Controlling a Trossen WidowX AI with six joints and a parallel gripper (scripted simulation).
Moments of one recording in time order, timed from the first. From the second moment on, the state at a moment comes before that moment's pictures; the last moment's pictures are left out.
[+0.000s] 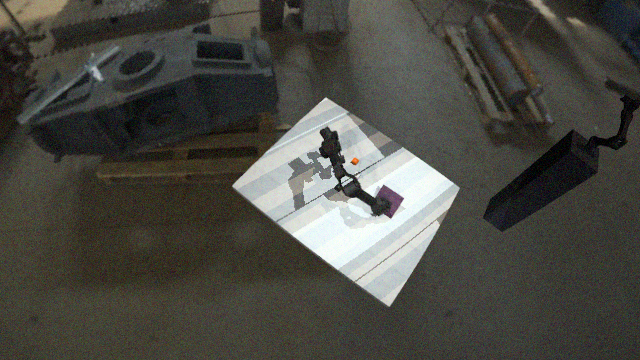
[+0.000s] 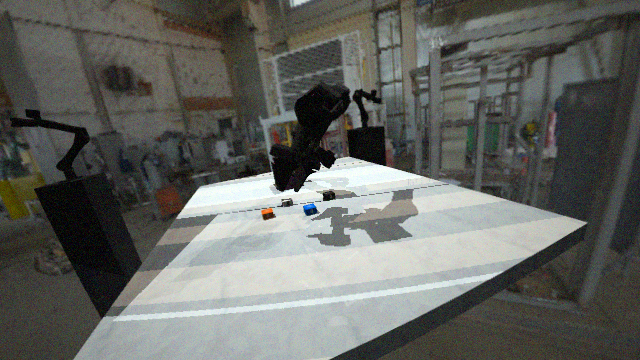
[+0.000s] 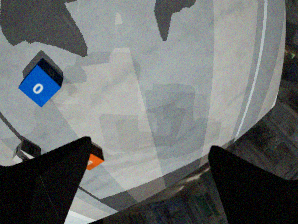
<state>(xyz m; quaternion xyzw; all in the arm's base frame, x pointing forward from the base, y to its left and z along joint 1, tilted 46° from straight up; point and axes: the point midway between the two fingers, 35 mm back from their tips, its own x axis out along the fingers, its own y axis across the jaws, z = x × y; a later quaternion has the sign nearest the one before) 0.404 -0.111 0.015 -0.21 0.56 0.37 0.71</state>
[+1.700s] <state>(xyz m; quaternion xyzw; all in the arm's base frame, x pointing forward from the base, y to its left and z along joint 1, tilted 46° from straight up) 0.230 -0.135 0.038 0.27 0.66 0.27 0.65</state>
